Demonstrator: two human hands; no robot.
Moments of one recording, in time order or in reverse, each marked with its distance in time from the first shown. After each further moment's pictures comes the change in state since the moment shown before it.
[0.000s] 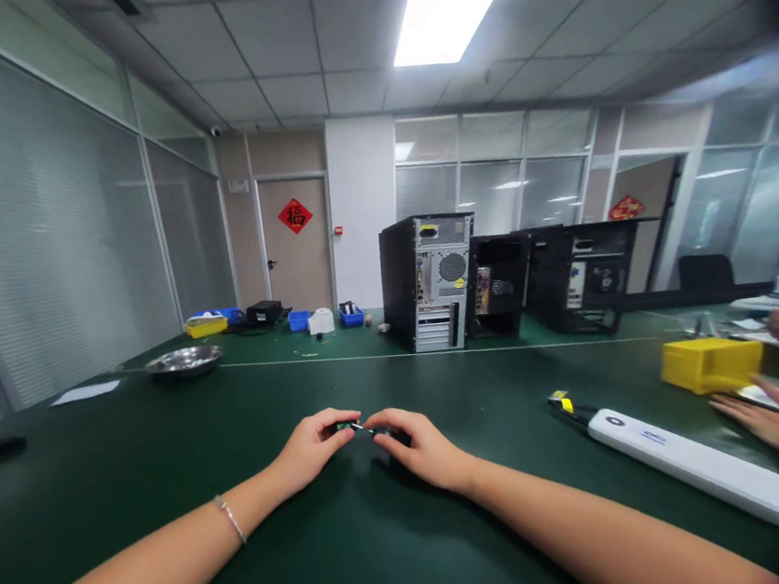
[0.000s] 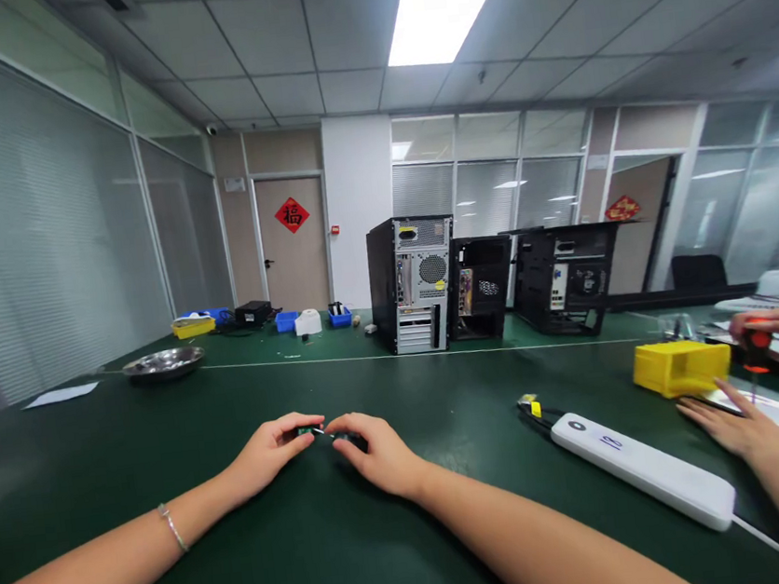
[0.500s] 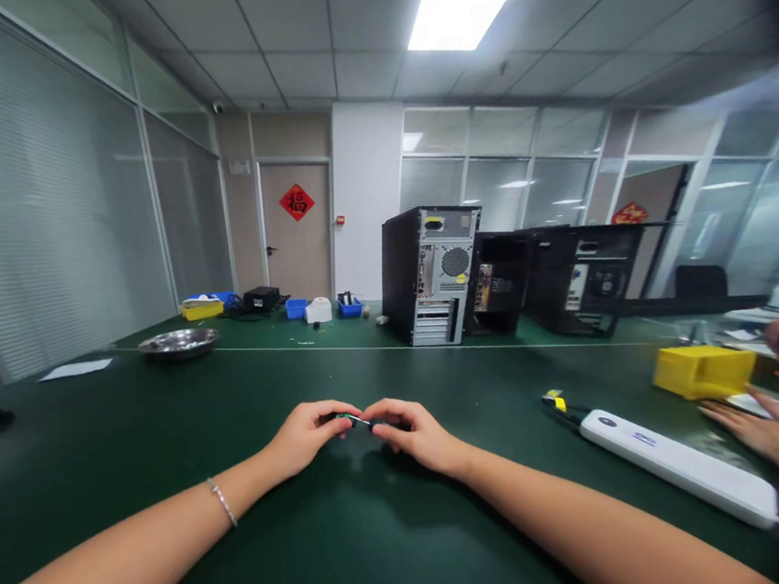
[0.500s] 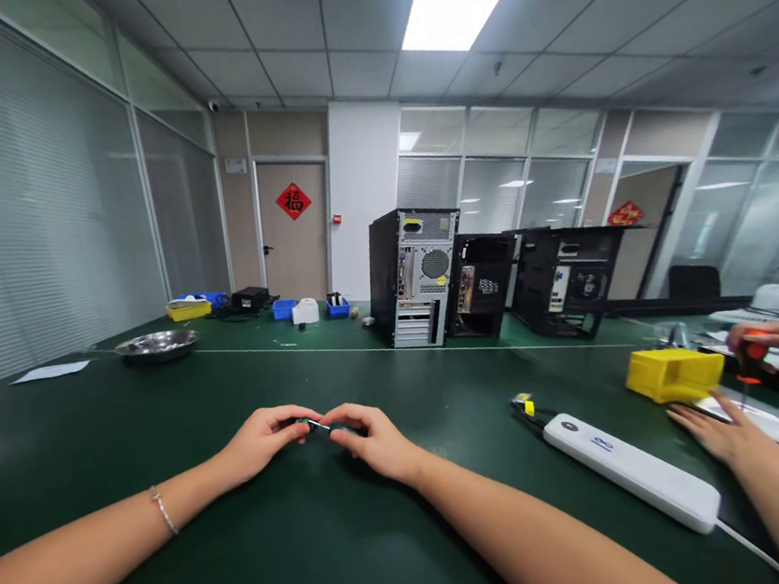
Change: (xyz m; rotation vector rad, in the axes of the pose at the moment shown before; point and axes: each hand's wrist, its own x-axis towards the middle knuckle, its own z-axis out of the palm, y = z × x) left_hand -0.003 0.012 0.001 0.003 -0.050 -0.055; right_hand 0.002 0.004 -0.003 0.437 -0.108 0.201
